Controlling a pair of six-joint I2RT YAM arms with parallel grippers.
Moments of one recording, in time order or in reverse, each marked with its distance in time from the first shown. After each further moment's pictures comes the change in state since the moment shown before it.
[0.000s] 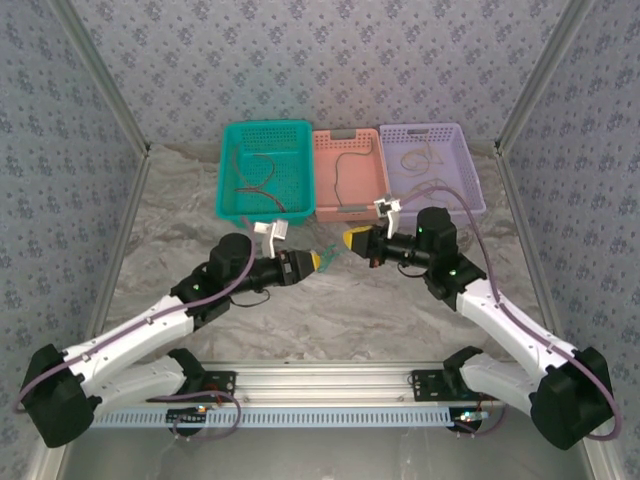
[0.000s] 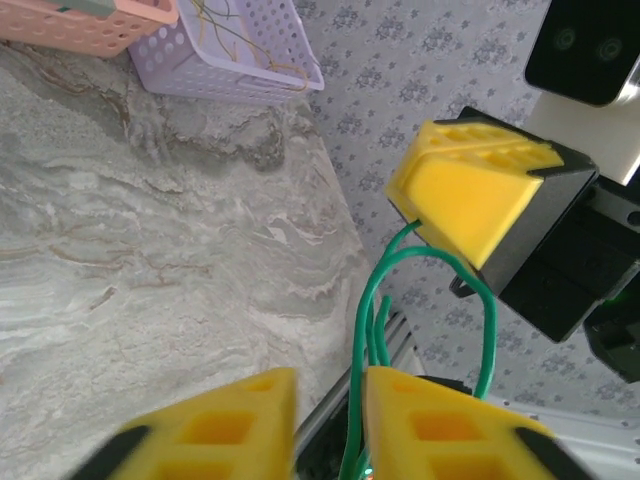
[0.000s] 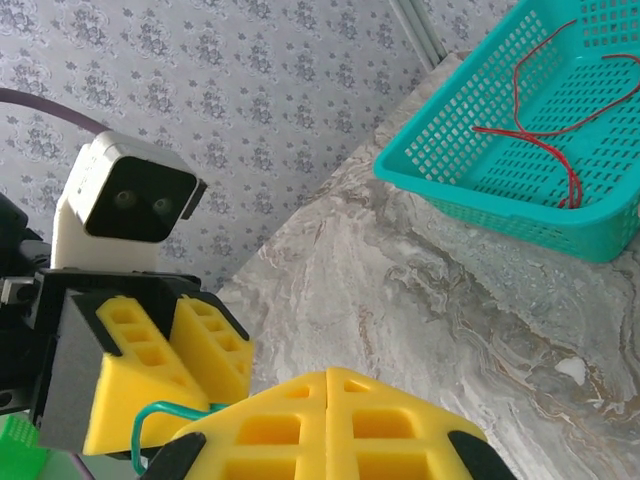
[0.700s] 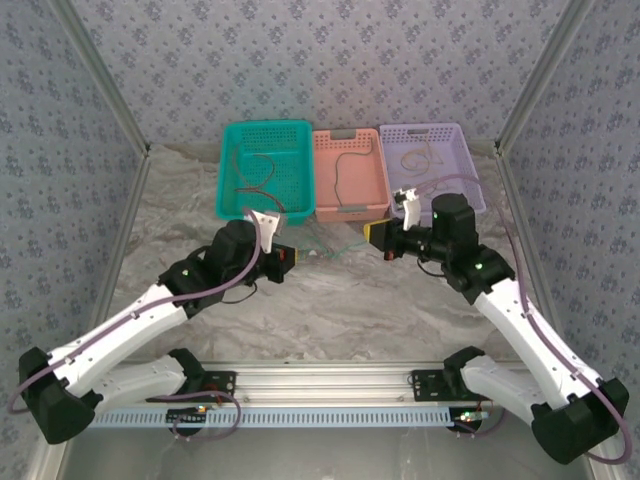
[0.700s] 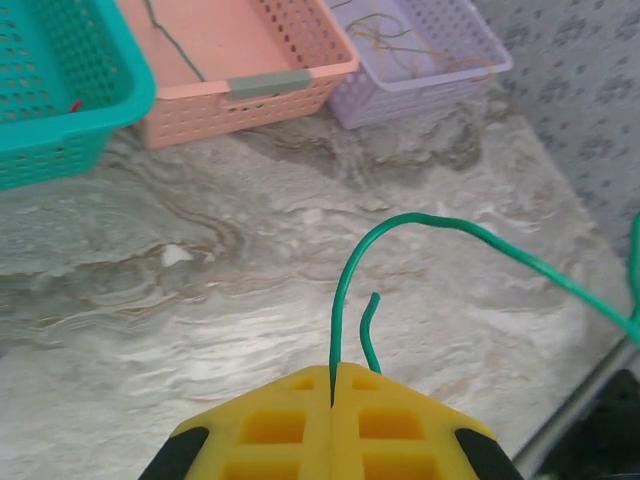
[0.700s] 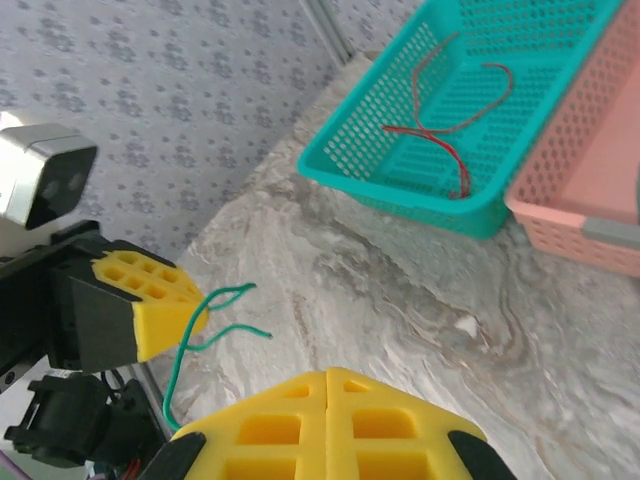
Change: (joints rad) left arm -0.012 0.006 0.249 -0.553 -0.350 0.477; right arm -0.076 -0.073 0.252 -0.533 0.156 -0.104
